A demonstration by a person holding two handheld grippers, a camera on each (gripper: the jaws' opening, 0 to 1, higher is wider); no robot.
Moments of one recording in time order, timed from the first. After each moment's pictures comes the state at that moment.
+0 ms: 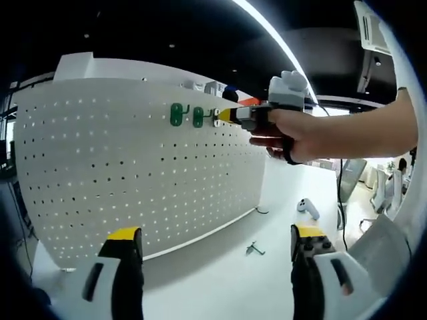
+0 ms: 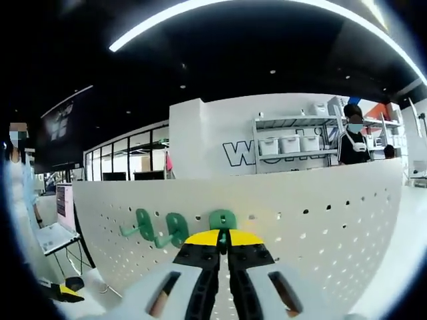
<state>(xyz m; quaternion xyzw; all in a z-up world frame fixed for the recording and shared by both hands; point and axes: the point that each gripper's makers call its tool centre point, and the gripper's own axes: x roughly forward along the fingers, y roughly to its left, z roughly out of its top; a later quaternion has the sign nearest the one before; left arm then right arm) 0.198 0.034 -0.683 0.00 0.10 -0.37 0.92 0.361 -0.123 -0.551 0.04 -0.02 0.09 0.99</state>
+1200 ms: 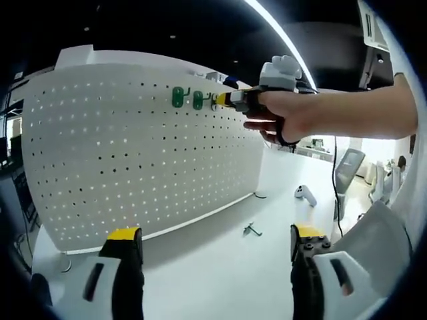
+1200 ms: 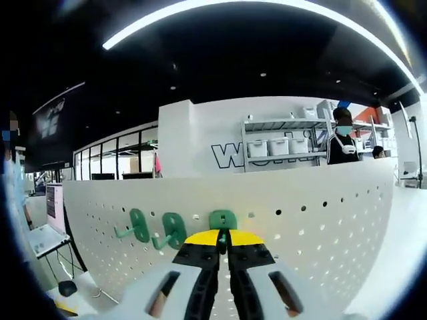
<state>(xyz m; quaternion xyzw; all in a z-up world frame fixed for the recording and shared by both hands) 0.174 0.047 -0.710 0.01 0.14 -0.37 0.92 0.362 -0.124 -0.553 0.04 -0.03 0.06 1.00</state>
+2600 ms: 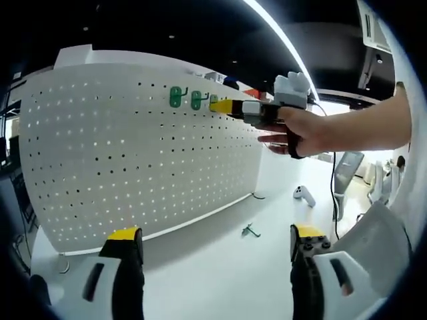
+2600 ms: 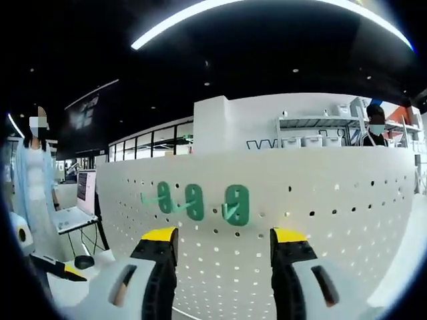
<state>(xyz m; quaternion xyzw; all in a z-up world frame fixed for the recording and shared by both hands) 0.175 0.042 -0.709 0.01 0.14 -0.37 0.92 0.338 -0.117 -0.577 0.01 -0.02 0.19 0.98</state>
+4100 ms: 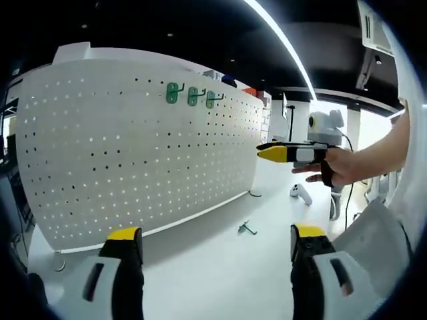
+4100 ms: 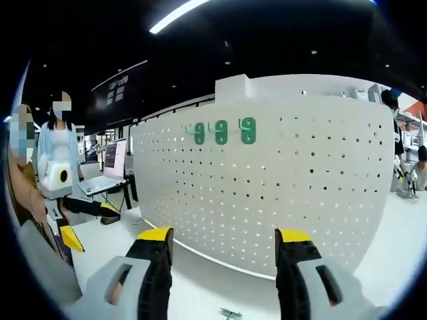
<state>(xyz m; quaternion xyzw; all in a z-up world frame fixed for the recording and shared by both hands) 0.171 0.038 -0.715 0.01 0.14 -0.38 0.91 0.235 -0.146 -0.669 -0.01 0.05 0.26 0.97</state>
